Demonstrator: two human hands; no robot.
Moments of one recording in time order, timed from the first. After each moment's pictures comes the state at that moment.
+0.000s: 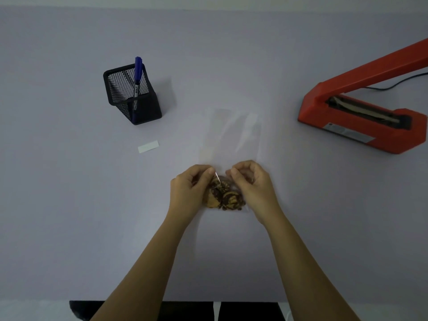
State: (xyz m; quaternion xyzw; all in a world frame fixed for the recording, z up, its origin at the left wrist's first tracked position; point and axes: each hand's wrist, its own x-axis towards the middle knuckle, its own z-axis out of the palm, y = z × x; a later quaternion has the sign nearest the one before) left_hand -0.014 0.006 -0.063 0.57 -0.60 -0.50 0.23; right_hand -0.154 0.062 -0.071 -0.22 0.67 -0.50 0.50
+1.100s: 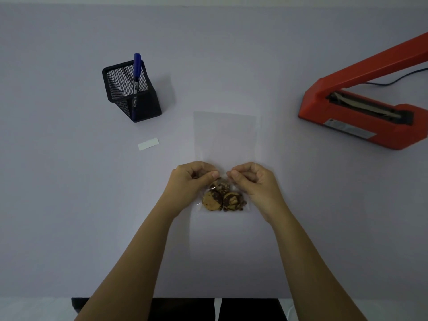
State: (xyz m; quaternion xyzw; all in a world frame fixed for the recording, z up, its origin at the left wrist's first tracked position) left_hand -0.003 -0.013 -0.063 0.51 -0.59 -0.61 0.16; right_hand -0.162 0.069 -0.073 -0.22 0.65 -0.49 0.54
